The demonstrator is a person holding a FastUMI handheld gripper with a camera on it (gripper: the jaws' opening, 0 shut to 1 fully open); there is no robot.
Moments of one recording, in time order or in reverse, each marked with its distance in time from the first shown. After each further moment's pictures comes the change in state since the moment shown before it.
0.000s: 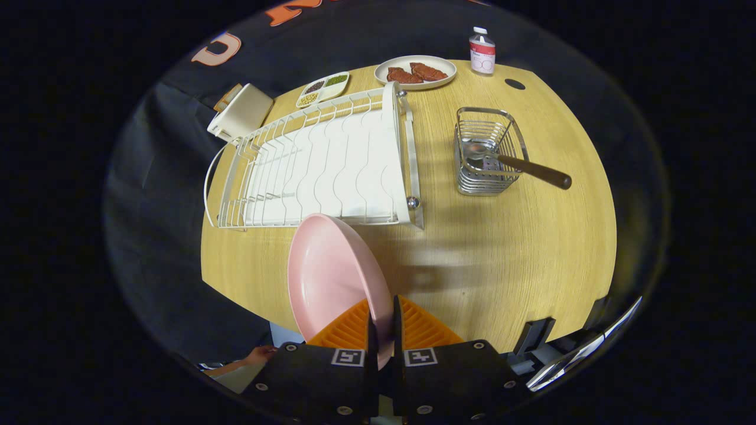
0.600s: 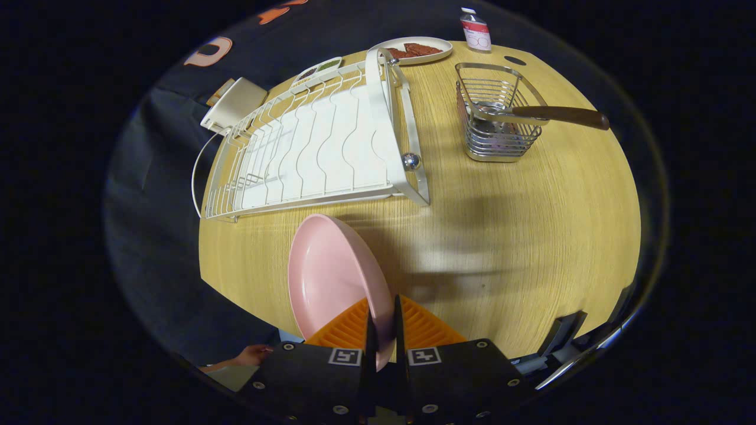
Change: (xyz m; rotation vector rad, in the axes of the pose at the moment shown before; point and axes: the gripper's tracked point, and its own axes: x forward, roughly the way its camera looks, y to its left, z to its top) arm 0.046 0.003 -0.022 0.054 0.018 0.048
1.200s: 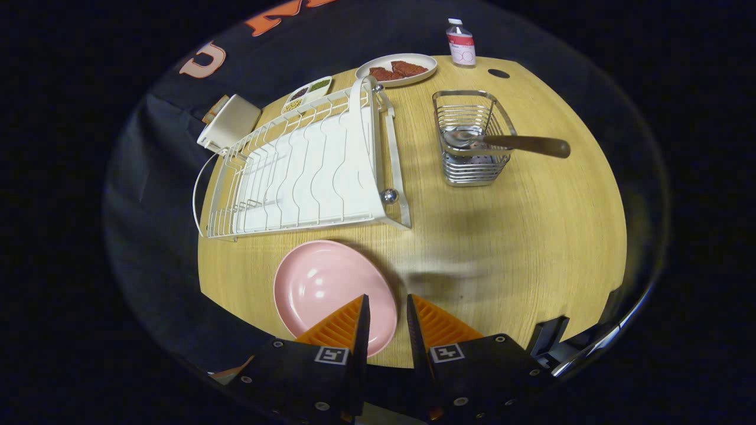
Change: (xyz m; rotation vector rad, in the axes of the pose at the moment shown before) arm -0.032 -0.017 0.032 0.020 -0.114 -0.053
